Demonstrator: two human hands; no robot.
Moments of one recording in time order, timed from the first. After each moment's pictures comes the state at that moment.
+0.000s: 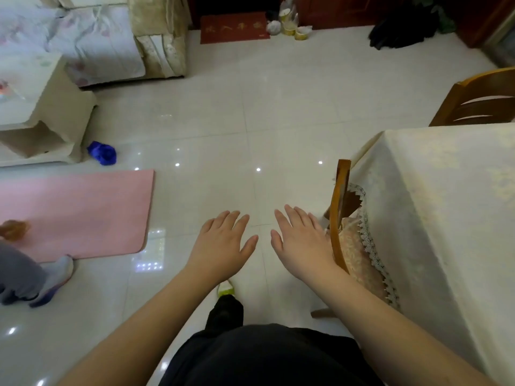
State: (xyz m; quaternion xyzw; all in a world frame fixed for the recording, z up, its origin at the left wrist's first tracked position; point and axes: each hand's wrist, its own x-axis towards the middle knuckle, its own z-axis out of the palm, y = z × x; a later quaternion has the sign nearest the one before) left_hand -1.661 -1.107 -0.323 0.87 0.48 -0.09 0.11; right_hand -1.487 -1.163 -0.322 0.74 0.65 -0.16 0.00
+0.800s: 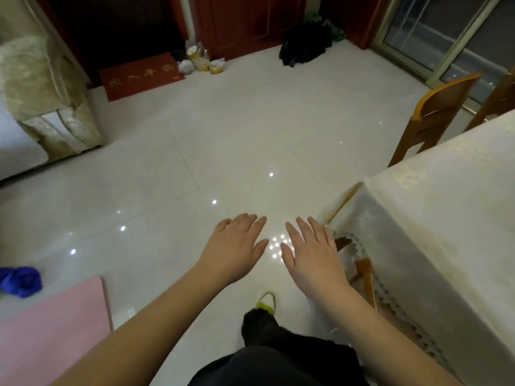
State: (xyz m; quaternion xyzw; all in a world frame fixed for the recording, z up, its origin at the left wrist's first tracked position) left_hand -1.517 -0.774 -0.309 0.97 0.22 -0.09 0.08; right_hand -1.399 -0.915 -0.322 0.88 0.46 -0.12 -0.03
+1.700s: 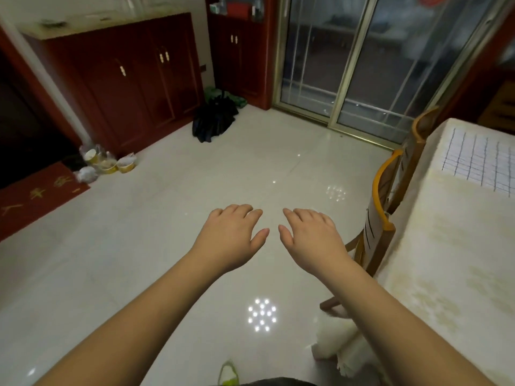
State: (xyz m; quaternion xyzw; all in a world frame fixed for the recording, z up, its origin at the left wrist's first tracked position) left_hand -1.128 -0.467 -0.197 1.00 0.02 -0.01 0.03; right_hand -1.056 -0.633 -0.220 0.96 0.29 -0.04 -0.03
